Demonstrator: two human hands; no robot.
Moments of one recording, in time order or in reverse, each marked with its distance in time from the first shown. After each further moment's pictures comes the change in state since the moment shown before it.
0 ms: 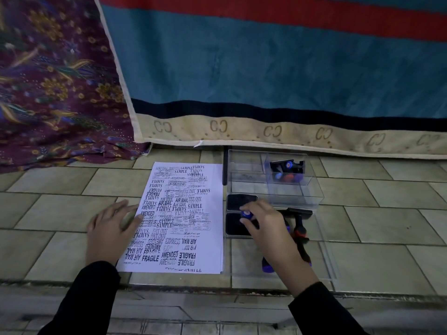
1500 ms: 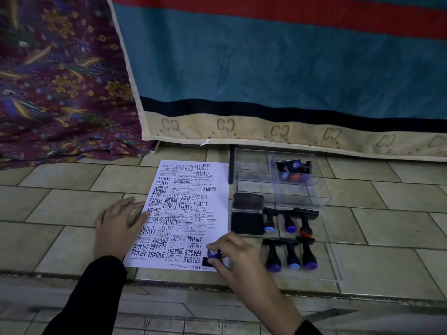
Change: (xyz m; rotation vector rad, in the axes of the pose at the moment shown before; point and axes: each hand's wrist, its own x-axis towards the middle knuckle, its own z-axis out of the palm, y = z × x) left_hand 0.001 -0.002 0.002 -0.018 0.005 -0.011; right_hand -0.048 -0.046 0.039 0.257 -0.171 -0.116
